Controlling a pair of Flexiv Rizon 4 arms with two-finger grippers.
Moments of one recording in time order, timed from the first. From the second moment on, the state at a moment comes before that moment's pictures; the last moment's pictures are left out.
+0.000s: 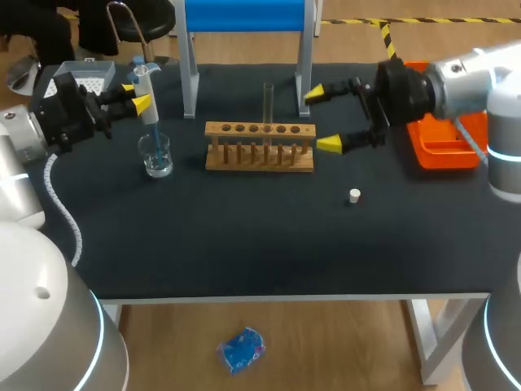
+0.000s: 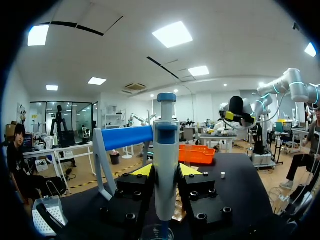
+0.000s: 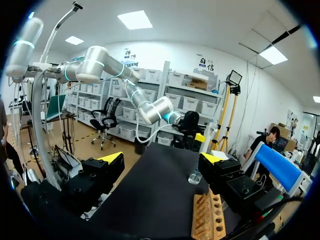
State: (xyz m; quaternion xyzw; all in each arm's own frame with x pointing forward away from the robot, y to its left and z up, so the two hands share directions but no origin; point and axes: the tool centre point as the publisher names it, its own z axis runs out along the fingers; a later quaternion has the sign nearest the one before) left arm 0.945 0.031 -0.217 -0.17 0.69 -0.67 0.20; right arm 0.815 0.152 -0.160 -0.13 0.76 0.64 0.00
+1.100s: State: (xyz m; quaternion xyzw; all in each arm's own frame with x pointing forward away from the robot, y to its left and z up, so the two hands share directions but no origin) left arm 0.945 0.031 -0.216 -0.17 0.69 -0.67 0.20; right arm 0.857 0.235 -0.118 -0.11 0.78 0.62 -0.02
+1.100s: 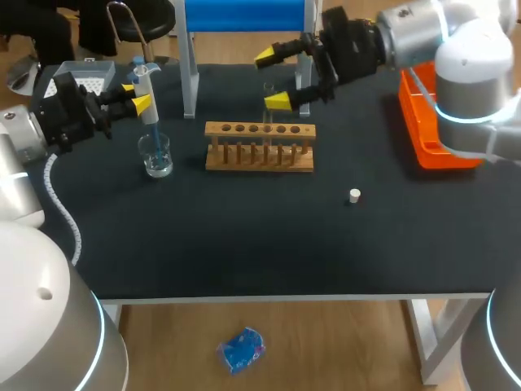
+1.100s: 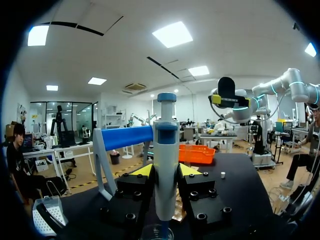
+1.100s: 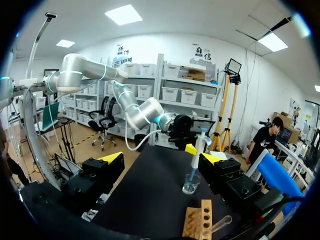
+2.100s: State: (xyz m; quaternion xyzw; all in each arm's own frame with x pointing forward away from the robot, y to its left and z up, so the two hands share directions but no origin) left arm 0.945 0.031 -0.217 -0.17 0.69 -0.67 0.20; right arm 0.893 0.324 -0.121 -0.14 0.78 0.60 -0.07
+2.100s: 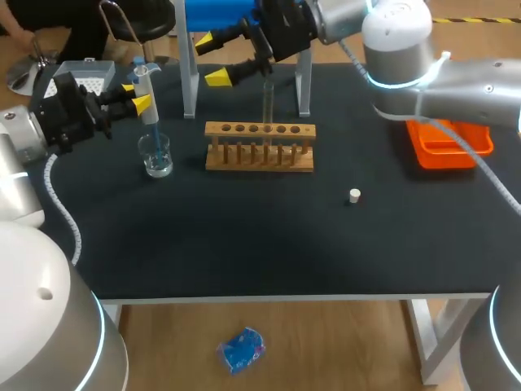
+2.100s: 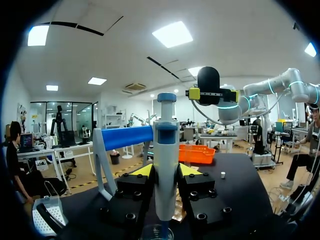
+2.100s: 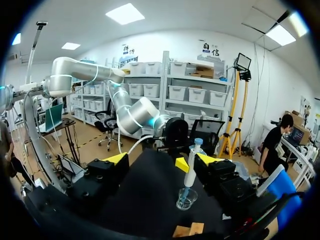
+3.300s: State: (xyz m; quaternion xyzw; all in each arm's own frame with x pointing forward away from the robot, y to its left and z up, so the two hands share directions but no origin) left arm 0.945 0.031 -0.217 -0.17 0.69 -0.67 0.20; right arm 0.916 0.398 -0.128 -0.16 0.79 0.58 -0.12
